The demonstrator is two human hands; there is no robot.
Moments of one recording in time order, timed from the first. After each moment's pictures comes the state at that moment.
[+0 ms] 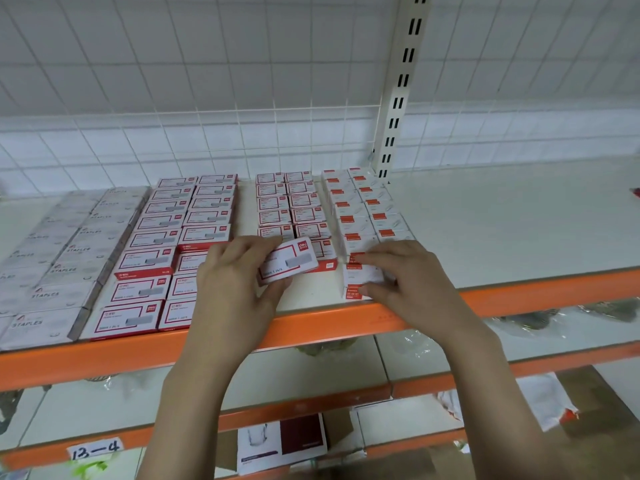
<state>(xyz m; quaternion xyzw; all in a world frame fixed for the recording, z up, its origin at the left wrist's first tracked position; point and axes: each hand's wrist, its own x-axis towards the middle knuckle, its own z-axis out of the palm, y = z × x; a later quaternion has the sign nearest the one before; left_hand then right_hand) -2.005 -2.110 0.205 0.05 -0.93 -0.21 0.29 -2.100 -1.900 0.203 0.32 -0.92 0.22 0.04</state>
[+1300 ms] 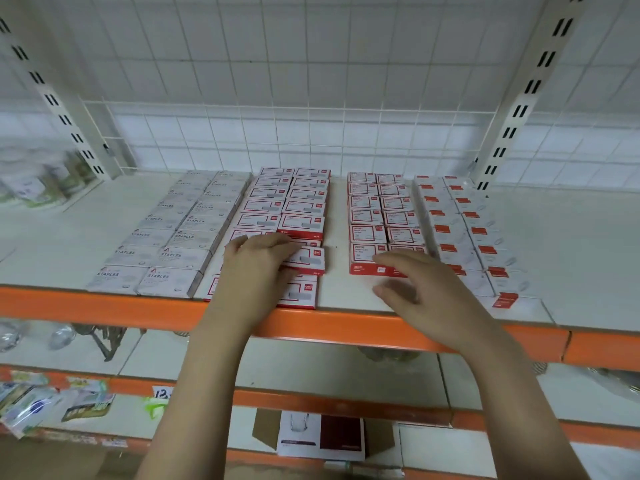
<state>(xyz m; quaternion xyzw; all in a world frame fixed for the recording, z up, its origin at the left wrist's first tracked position) -1.981 -2.198 0.193 0.12 -0.96 -0.10 0.21 -2.082 -1.981 0.202 0.42 -0.87 0.25 -0.01</state>
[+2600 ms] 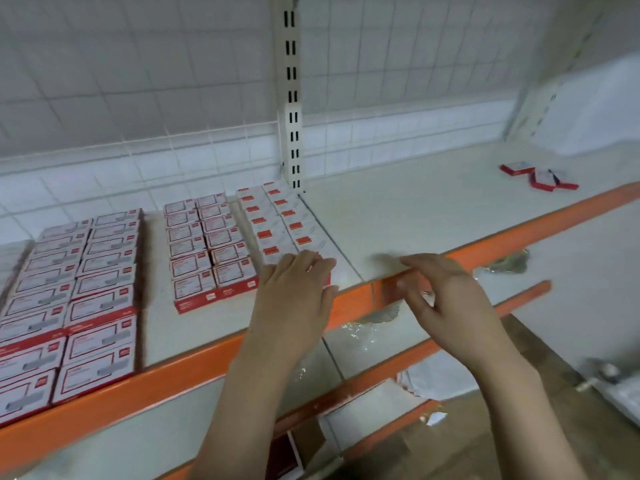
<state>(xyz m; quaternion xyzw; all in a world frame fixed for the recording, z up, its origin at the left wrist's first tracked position) -2.052 -1.997 0.212 -0.13 -0.97 -0.16 0.15 -2.058 -1.789 0.204 0.13 -0.95 0.24 0.15</state>
